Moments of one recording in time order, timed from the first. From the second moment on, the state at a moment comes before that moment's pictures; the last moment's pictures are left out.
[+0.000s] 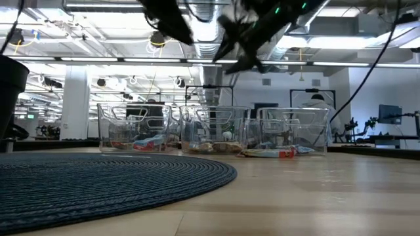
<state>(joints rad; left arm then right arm) 0.04 1.41 1.27 -0.63 -0.05 0.09 -0.37 1.62 1.32 -0.28 0.02 0.49</state>
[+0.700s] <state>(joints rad) -0.06 1.79 1.30 -0.20 -0.09 0.31 -0.08 0.94 1.32 -0.85 0.61 0.55</state>
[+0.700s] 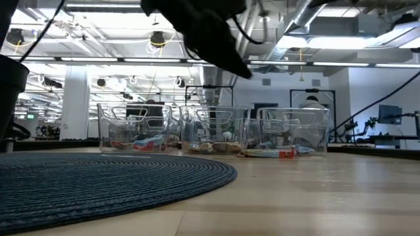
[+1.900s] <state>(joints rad) 0.00 2.23 1.71 -0.45 -0.37 0.24 0.12 0.97 1.32 -1.02 0.79 0.62</state>
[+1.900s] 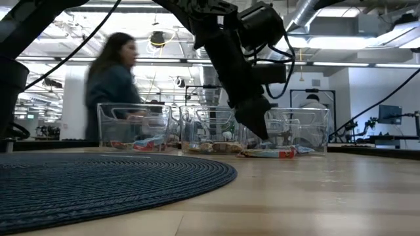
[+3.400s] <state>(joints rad) 0.04 2.23 1.71 -0.35 -0.22 1.41 0.12 0.97 1.32 -1.05 0.80 0.63</state>
